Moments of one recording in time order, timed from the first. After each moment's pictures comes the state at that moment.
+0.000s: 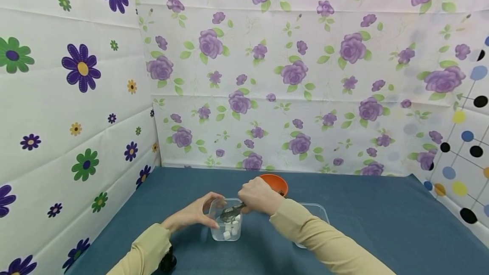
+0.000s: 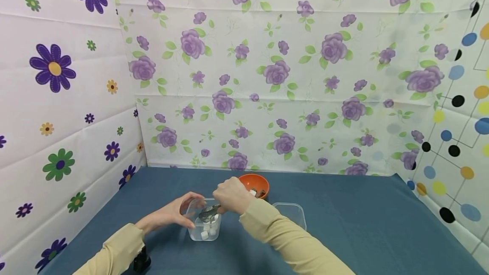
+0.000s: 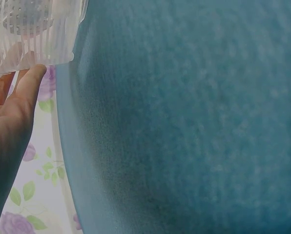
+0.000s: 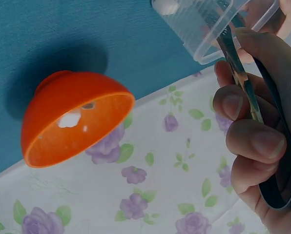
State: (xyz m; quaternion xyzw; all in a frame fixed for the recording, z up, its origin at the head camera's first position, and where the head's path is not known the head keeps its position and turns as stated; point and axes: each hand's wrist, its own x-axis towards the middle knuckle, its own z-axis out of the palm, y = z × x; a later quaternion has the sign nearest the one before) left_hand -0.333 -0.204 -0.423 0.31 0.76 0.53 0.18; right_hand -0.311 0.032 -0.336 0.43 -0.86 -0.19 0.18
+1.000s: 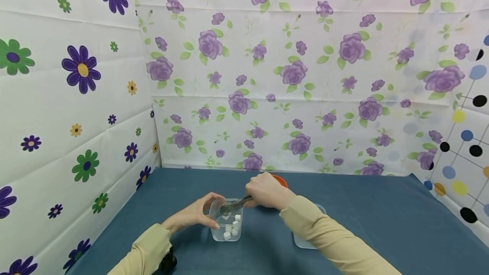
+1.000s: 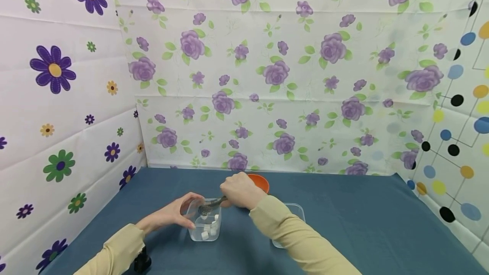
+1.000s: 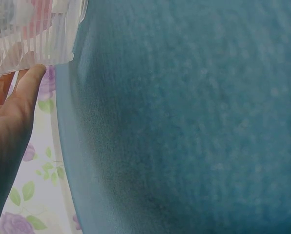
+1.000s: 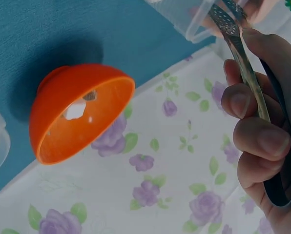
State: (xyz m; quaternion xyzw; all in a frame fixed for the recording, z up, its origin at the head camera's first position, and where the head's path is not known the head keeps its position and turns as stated) left_hand -0.333 -0.204 -0.424 0.30 0.77 0.53 0.18; right_hand -0.314 0.055 -0.321 0.45 -0.87 -0.11 0.16
